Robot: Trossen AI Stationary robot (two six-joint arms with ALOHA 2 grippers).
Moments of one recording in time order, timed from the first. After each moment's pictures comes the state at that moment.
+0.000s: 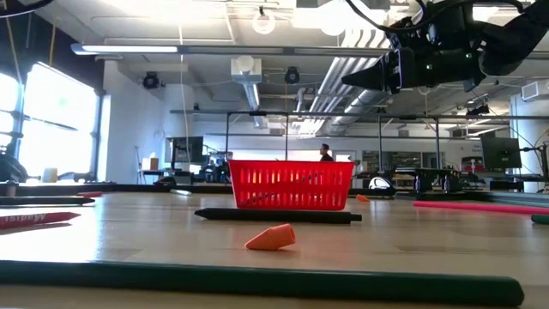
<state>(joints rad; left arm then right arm) -0.84 1.20 0.75 -0.93 0.15 -1.78 -0.46 1.12 0.38 0.69 -0.29 -0.31</state>
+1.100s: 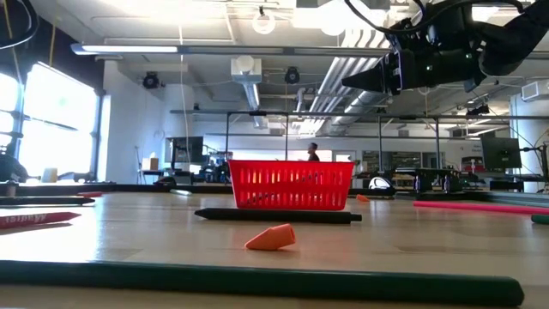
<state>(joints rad) -0.88 1.41 0.68 -0.65 0.23 -1.69 -0.46 1.12 0.38 0.67 -0.29 -0.32</state>
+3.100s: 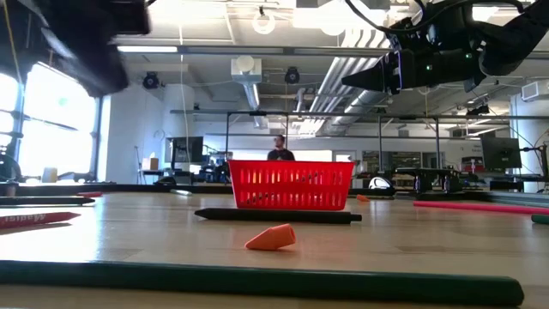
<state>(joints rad) -0.17 1.04 0.67 -0.49 -0.06 -0.61 -0.46 1.12 0.38 0.68 -0.29 -0.33</state>
